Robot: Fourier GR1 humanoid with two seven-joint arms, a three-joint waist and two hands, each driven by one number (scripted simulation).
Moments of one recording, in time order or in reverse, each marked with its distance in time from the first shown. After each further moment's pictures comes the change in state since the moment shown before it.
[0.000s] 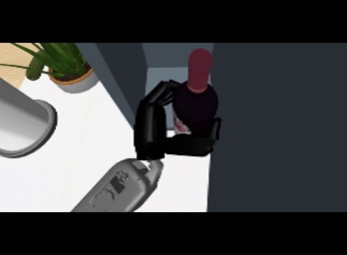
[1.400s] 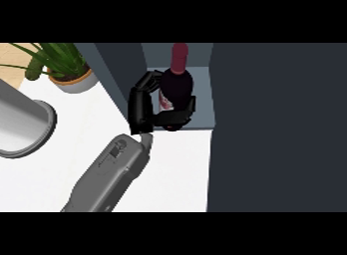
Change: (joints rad) left arm -0.104 0.001 0.167 0.407 0.118 -0.117 -0.279; right arm 0.010 0.011 -0.001 0.002 -0.011 0.001 -0.008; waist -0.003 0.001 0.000
